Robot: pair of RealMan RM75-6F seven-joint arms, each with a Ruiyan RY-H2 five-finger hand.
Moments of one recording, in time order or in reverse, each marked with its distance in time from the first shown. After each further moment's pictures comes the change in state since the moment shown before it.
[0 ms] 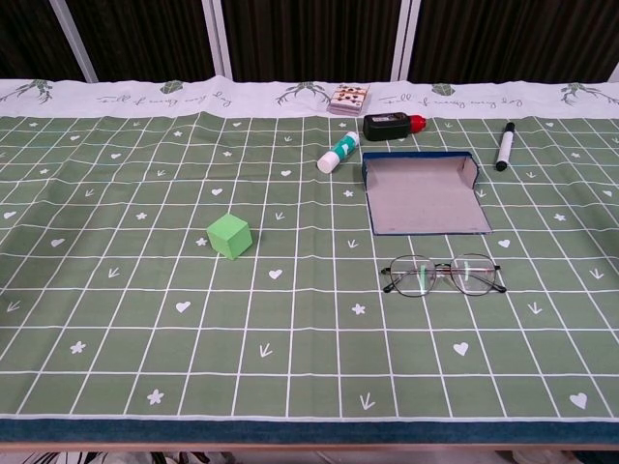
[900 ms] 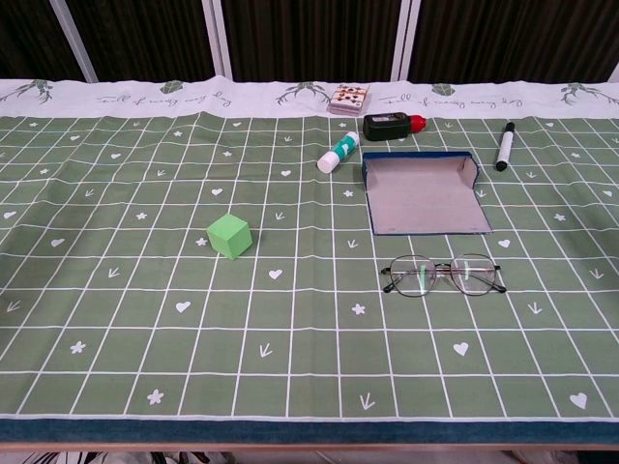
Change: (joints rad) left arm -0.003 -0.001 -0.002 -0.016 -0.016 -0.015 -0.020; right arm 0.227 0.118 0.009 -0.038 0.080 -0.425 0.157
